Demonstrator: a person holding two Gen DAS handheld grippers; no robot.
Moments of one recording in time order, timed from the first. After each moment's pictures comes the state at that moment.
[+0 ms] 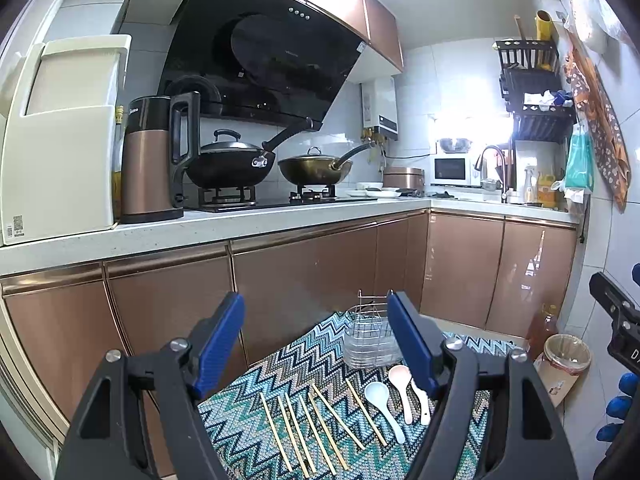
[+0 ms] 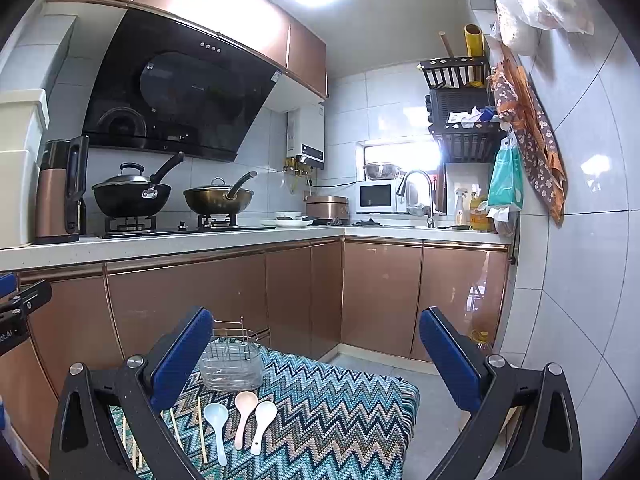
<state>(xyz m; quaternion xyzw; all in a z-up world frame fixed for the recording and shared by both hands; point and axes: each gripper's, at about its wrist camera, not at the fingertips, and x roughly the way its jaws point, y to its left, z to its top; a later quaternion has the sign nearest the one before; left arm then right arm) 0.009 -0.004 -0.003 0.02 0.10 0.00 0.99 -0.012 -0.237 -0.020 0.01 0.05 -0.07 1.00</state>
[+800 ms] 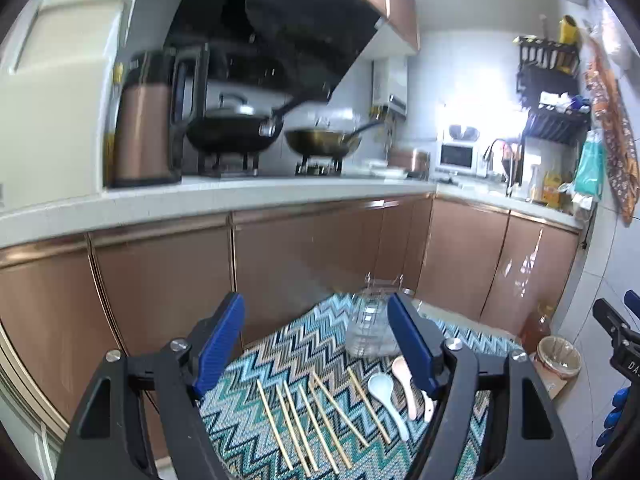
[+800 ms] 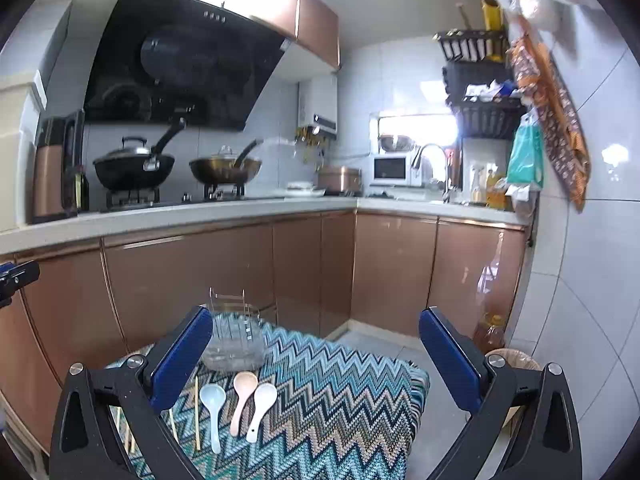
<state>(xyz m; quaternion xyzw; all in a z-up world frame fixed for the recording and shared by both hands) 0.058 0.031 -0.013 -0.05 0.16 -0.01 0.99 0.039 -0.254 -0.041 0.01 0.11 -0.04 0.99</state>
